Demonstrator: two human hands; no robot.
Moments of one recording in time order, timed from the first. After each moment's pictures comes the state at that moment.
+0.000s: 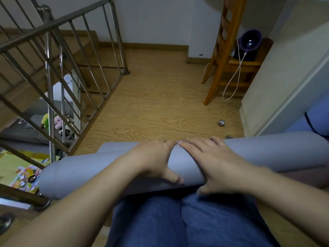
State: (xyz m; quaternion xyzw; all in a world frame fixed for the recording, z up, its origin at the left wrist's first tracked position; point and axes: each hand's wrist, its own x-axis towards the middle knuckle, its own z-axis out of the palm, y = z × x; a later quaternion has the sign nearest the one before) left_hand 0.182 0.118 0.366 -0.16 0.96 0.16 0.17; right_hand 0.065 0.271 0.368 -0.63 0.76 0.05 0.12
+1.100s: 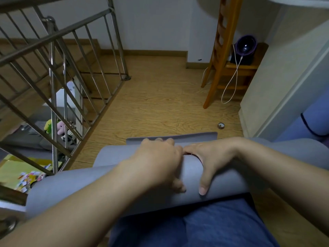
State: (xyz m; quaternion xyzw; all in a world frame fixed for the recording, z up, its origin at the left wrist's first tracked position) left_hand 0.189 0.163 0.413 -0.14 0.96 -0.03 0.22; right_hand 0.036 0.243 0.383 -0.59 0.68 0.04 0.43
